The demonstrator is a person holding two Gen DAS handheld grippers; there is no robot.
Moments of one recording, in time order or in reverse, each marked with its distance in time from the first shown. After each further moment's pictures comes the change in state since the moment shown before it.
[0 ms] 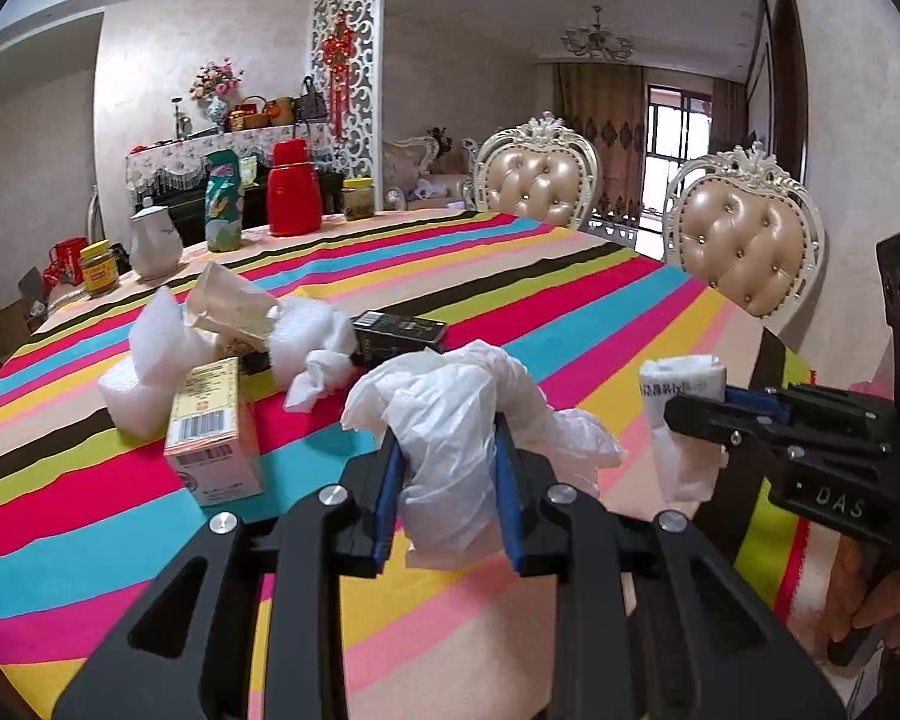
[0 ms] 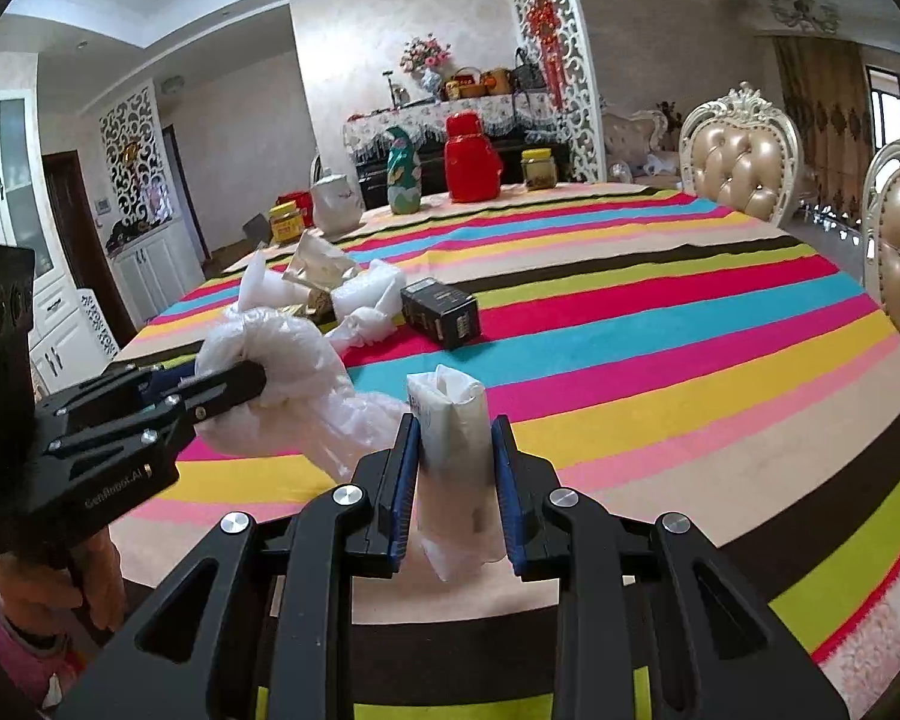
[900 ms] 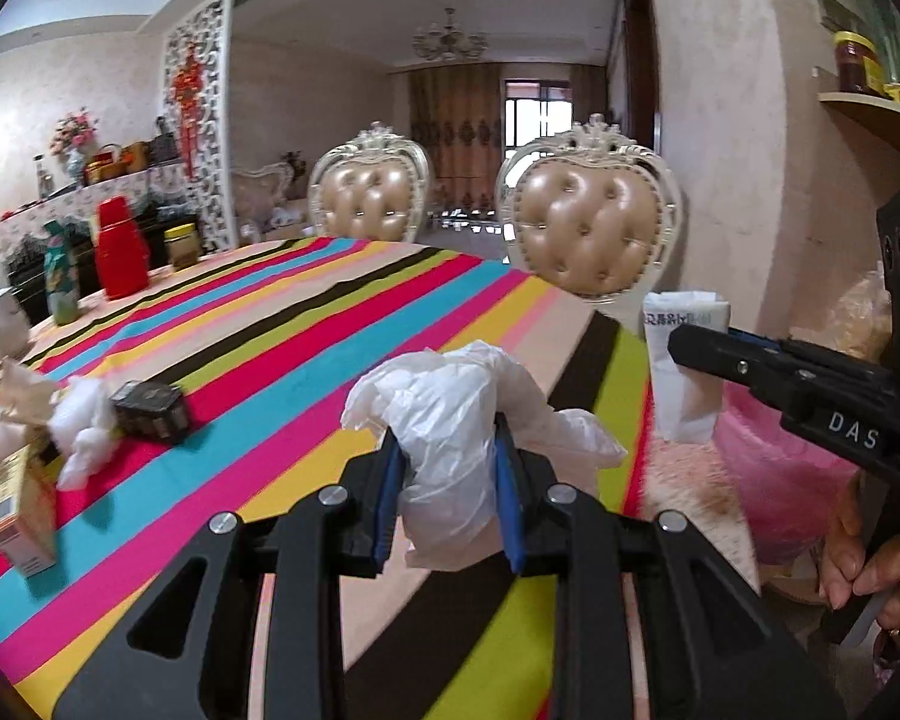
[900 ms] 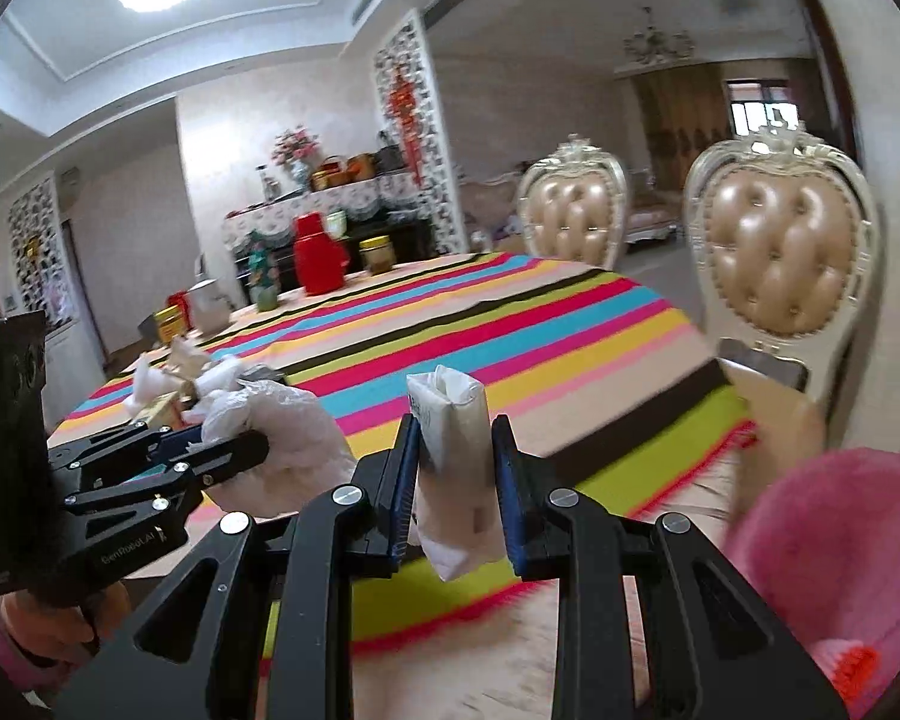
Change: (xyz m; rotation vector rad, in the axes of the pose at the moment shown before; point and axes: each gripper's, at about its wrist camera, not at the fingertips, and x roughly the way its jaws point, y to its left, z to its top) left arm 0.014 -0.153 0.012 0.182 -0.037 -0.309; right arm -0.138 -0.116 -0.041 0.161 -0.200 -0.287
